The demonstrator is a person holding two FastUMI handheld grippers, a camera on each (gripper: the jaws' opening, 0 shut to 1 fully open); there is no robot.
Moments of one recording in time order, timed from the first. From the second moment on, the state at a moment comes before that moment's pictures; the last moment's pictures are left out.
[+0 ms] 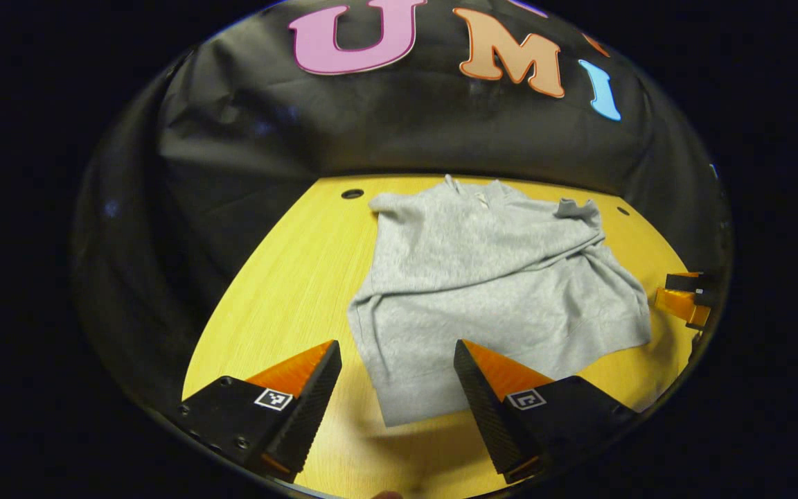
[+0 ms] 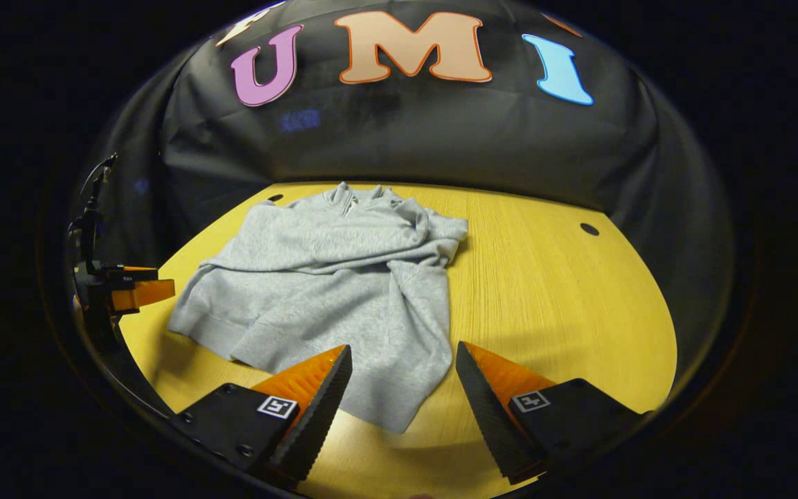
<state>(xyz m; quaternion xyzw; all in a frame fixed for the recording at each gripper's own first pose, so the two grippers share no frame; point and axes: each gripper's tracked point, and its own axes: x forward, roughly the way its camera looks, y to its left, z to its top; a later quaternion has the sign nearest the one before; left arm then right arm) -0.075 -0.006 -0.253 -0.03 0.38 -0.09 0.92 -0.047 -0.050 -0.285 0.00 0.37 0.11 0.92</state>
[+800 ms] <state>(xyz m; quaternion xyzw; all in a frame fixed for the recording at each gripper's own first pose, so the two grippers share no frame) -0.083 -0.018 -0.302 -0.06 0.42 -0.08 0.90 -0.068 -0.051 -0.344 0.00 0.45 0.07 0.89</state>
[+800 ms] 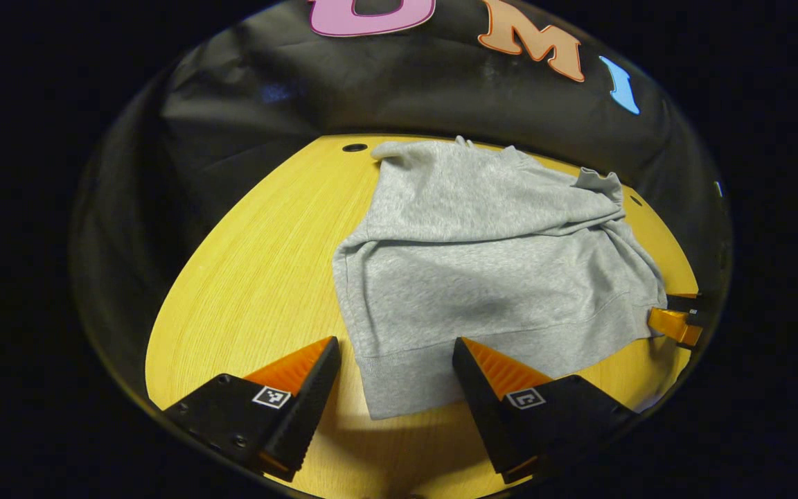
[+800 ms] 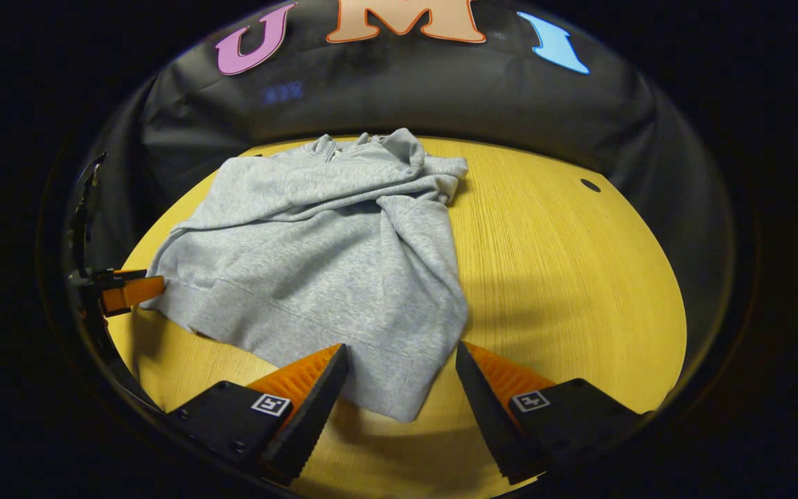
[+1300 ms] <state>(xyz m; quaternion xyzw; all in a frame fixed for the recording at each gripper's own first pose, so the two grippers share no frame) -0.068 -0.037 -0.300 -0.08 0.40 -0.10 0.91 -0.067 -0.036 -0.347 0.09 0.50 0.08 0.86</state>
